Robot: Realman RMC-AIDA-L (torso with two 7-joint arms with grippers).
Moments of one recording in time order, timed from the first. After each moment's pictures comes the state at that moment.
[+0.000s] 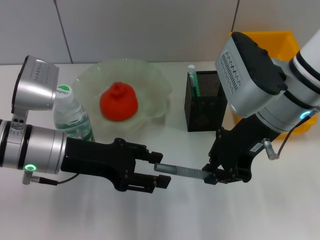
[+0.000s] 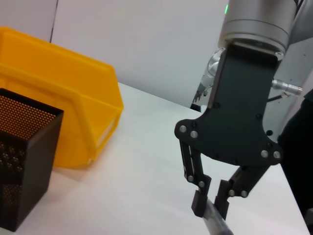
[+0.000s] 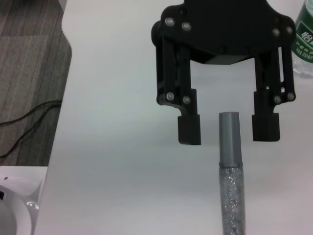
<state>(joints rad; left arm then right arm) -0.60 -2.07 0.99 0.77 1.99 1.64 -1.59 0.87 2.08 -1.28 -1.13 -2.44 -1.77 1.85</state>
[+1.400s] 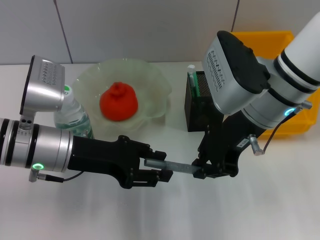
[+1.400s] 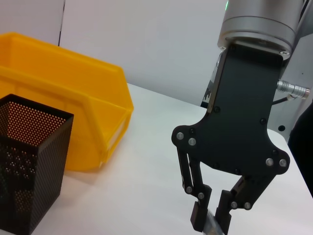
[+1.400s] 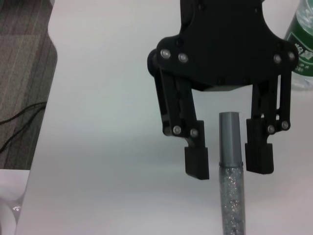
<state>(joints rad) -0.59 -2.07 1.05 0.77 1.95 1.57 -1.57 0.91 2.09 -1.31 -1.06 -2.42 -1.70 1.85</state>
